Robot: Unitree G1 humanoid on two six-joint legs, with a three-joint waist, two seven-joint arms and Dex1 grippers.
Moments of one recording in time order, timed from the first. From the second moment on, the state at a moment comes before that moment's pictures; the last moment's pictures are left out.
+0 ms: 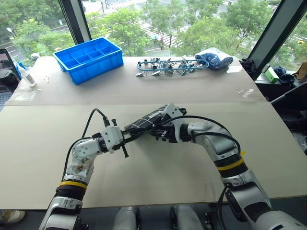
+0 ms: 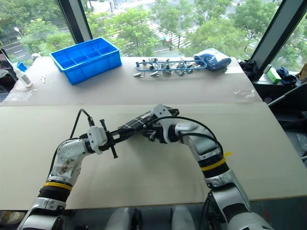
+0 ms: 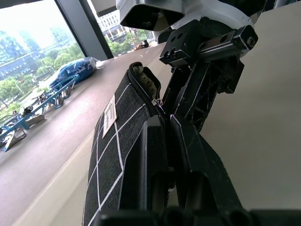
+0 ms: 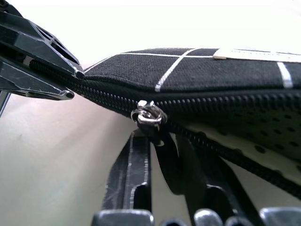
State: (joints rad) left arm -0.35 0.44 -0.06 0.27 -0.24 -0.44 -1.03; right arm -0.69 -0.31 0.26 0.05 0.26 0.85 0.77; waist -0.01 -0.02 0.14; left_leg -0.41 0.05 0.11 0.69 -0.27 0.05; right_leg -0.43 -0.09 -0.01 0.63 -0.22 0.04
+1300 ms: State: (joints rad) left arm -0.37 0.44 -0.08 0.29 -0.25 -0.46 -1.08; right arm -0.44 -0.82 0.02 -0.08 0.42 0.79 1.04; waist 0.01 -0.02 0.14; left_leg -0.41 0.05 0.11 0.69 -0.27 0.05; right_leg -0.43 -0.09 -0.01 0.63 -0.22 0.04
